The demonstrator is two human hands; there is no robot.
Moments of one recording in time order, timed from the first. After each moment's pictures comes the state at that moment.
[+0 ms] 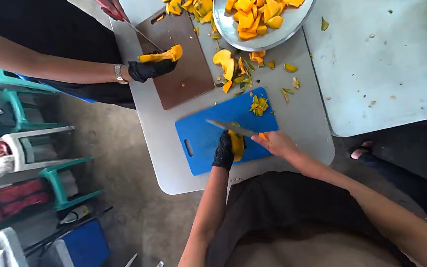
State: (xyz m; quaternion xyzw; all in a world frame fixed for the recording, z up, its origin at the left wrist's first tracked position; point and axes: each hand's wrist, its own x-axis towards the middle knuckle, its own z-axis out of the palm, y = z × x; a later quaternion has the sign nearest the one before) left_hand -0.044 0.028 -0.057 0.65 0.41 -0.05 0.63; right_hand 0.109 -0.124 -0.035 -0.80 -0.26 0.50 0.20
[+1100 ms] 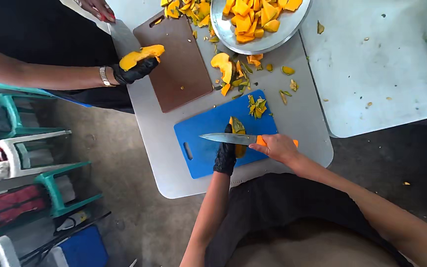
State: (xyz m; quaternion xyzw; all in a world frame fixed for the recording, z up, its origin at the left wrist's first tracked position) left_hand -0.038 0.023 -0.056 0.71 0.36 -0.01 0.61; right_hand 0.105 -0.128 -0.020 -0.82 -0.34 0.43 0.17
